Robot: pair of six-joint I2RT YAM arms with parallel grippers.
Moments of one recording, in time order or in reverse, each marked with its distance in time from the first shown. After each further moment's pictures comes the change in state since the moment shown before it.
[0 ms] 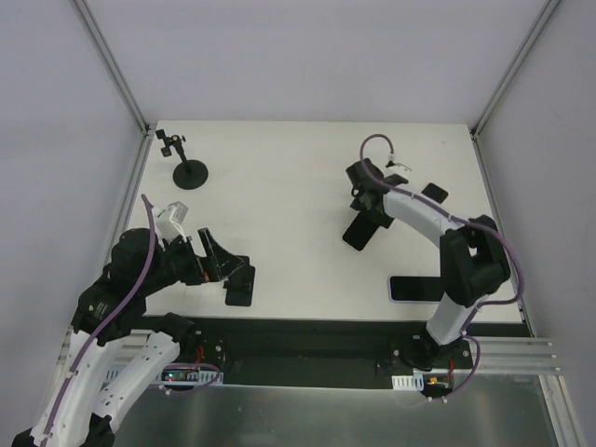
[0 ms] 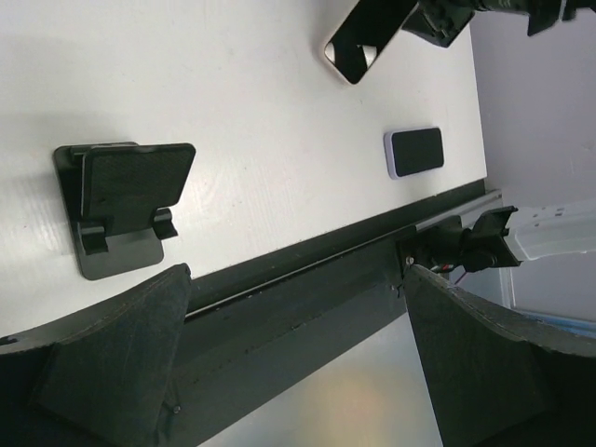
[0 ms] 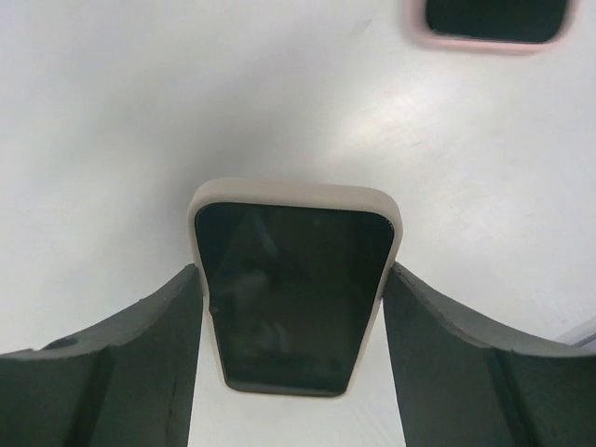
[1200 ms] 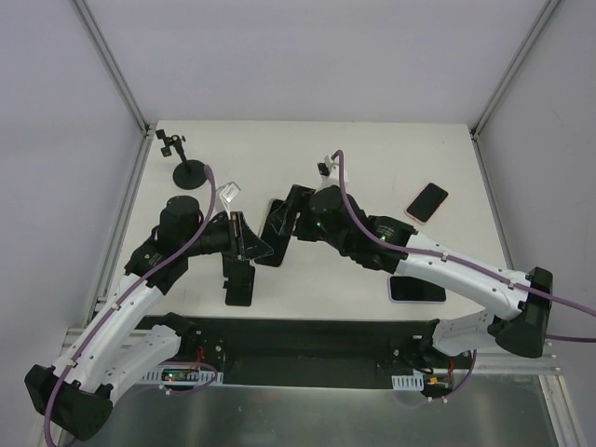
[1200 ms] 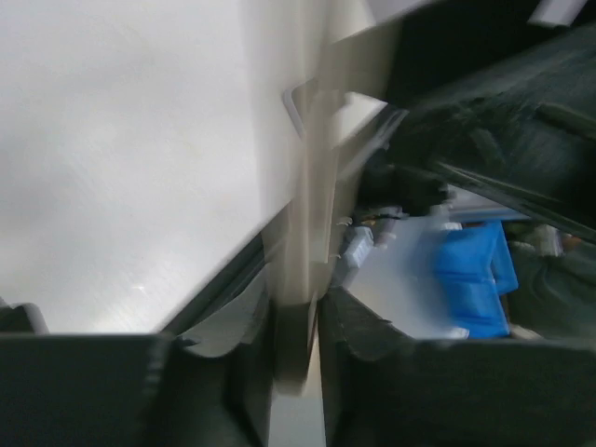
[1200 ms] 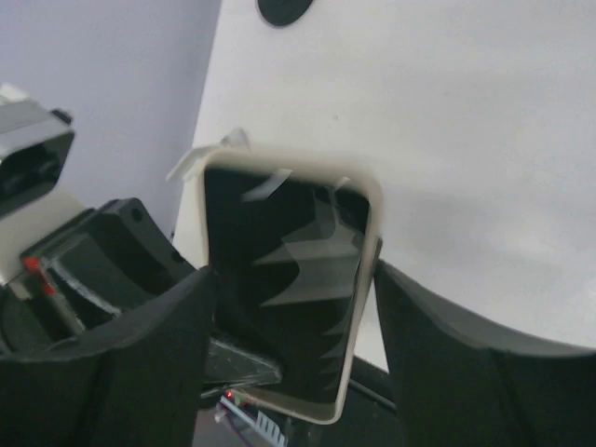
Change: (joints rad) left arm -0.035 0.336 -0.161 0.542 0.357 -0.016; right arm 0.692 -0.451 0.006 0.352 -0.164 -0.138
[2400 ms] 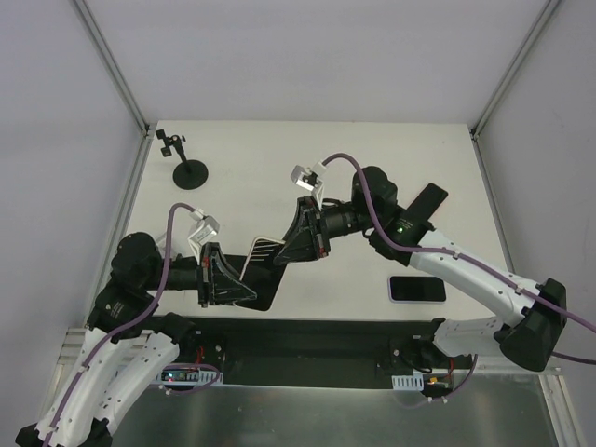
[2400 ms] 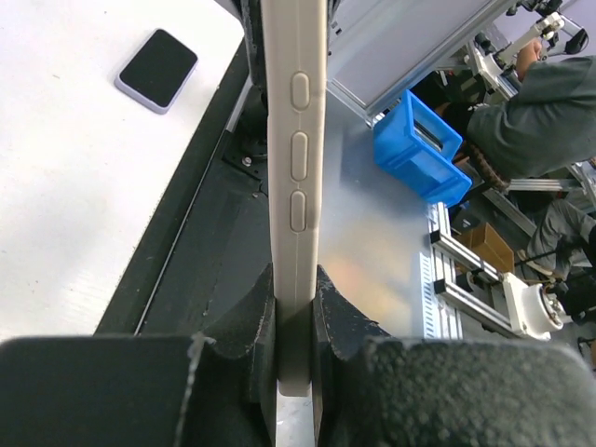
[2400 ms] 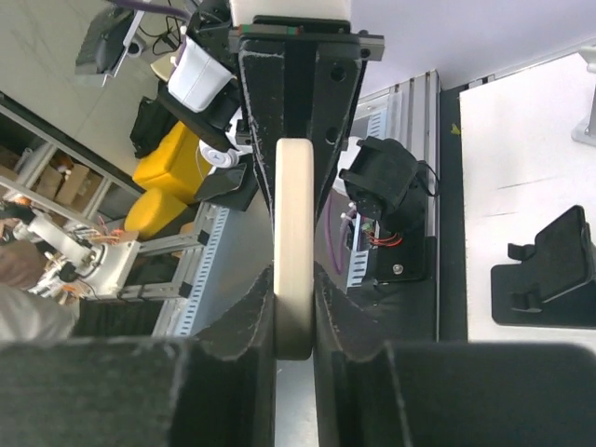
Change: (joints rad) left arm 0.000 -0.365 -0.013 -0.045 0.411 0.123; right arm -0.212 -0.078 -0.150 0.470 -1.317 -0.438
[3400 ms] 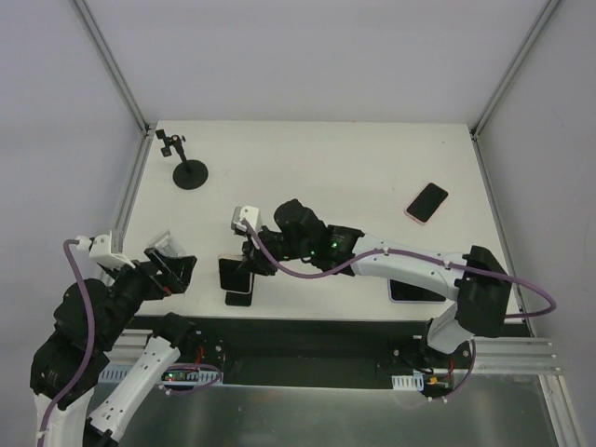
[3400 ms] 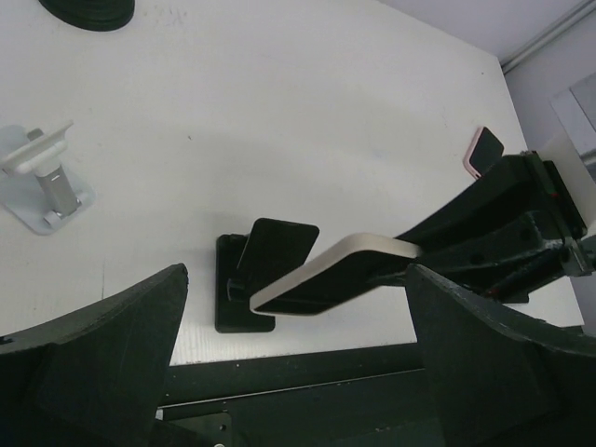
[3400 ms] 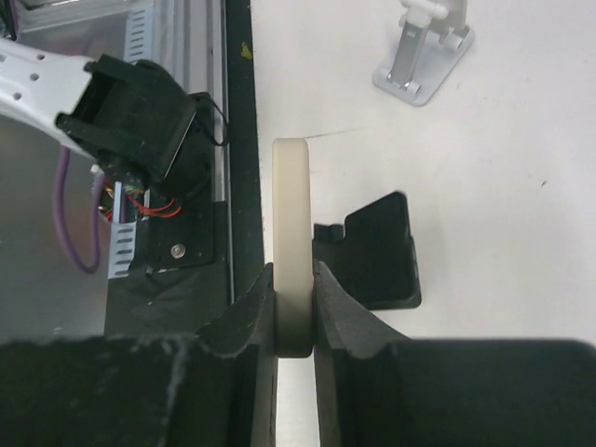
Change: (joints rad) left arm 0.000 -0.206 0.291 -0.605 -1.225 0.021; right arm 0.249 0.282 0.048 -0.112 0.567 -0.522
